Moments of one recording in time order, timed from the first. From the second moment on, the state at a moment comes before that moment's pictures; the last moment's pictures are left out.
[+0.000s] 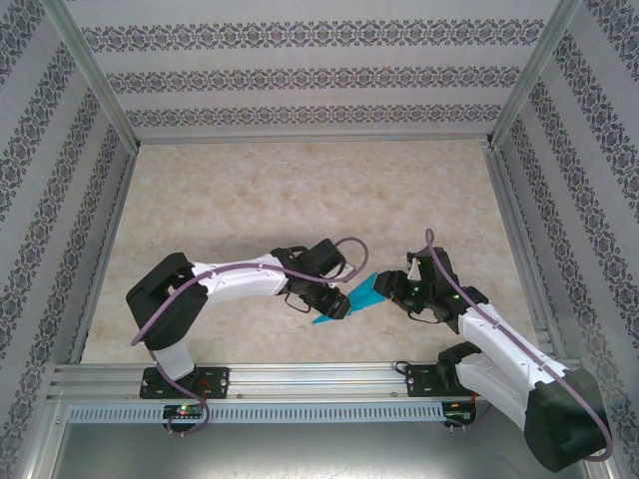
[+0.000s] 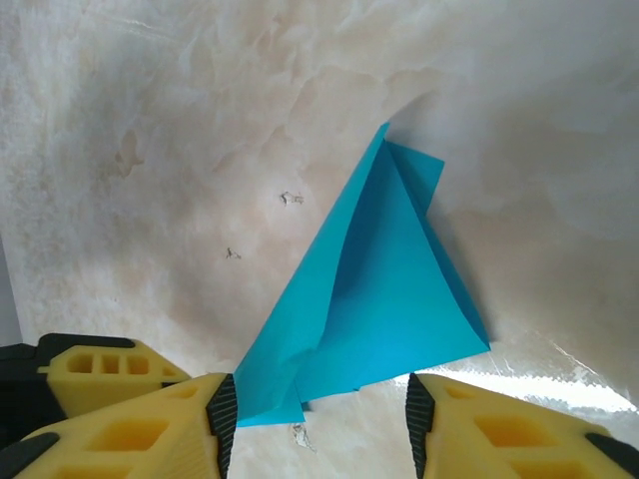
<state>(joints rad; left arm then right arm) -0.93 1.75 1.09 -0.49 0.32 -0.34 0.34 0.89 0.37 -0.36 -0.42 0.86</state>
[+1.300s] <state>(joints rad) -0.75 1.75 0.98 -0.31 0.56 -0.40 0.50 1.11 0.32 -0.06 -0.52 1.03</state>
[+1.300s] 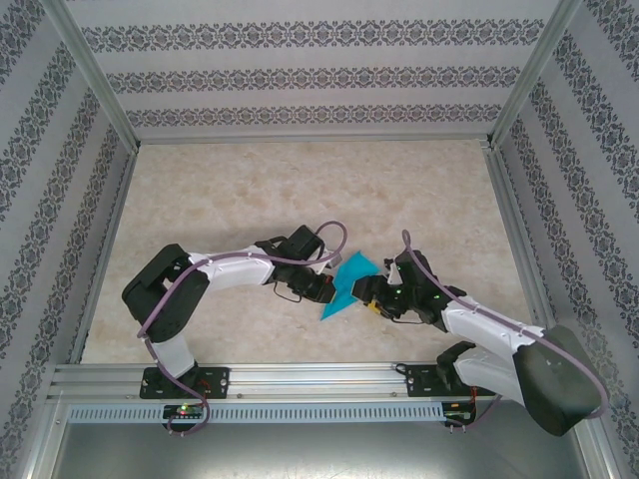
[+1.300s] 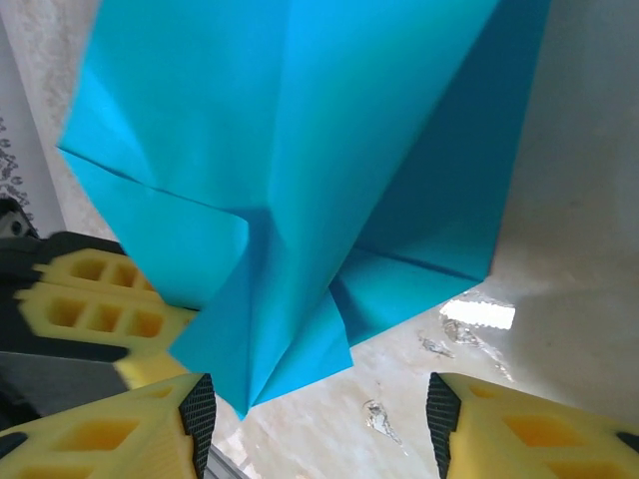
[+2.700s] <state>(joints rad) -0.71 1.74 0.91 -0.16 0.66 -0.50 0.58 1.22 0.39 0.09 -0.47 1.16</state>
